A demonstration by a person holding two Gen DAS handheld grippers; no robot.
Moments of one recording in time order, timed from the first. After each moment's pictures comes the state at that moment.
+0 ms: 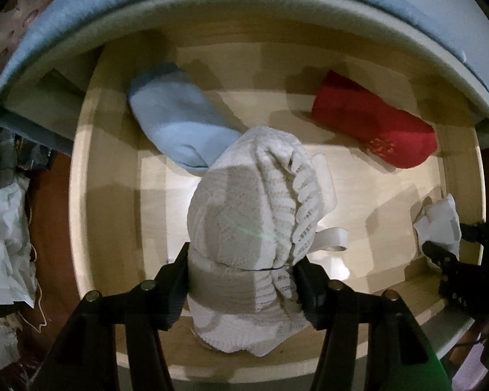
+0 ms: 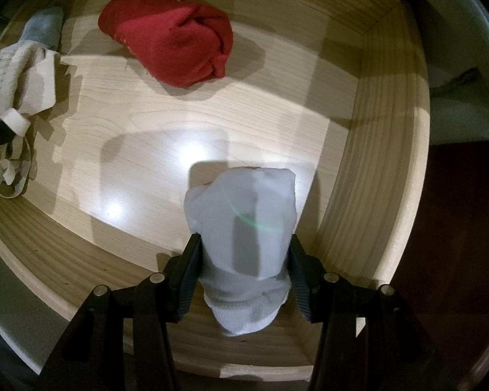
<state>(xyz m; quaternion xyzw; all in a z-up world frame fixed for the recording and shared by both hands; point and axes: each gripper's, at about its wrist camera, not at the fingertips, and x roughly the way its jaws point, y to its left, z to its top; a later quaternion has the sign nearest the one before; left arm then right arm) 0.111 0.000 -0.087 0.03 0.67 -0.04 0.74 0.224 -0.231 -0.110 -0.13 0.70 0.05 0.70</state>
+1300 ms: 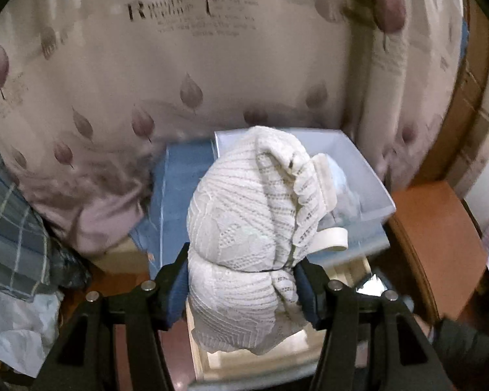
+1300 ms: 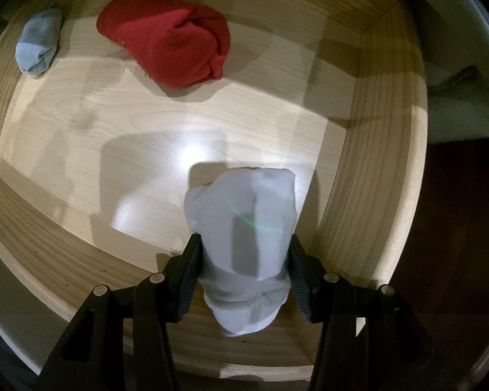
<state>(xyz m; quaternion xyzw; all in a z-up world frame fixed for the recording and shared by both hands) 0.094 0.051 0.237 0.03 0.41 -0.11 0.91 0.226 -0.230 -0.110 -0.12 0.70 0.05 0.71</state>
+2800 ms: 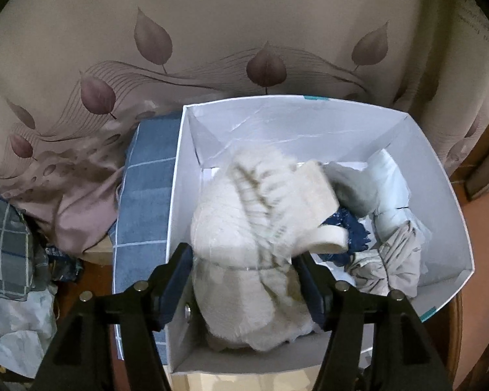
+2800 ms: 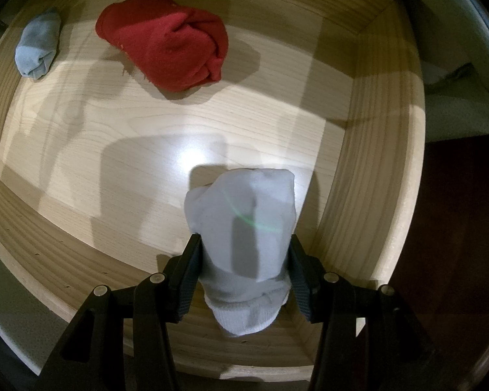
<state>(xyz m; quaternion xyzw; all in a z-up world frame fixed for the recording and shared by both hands) 0.260 -0.015 0.124 0.04 0.50 -0.07 0.86 0.222 -0.238 -0.107 -0.12 0.69 0.04 0.71</state>
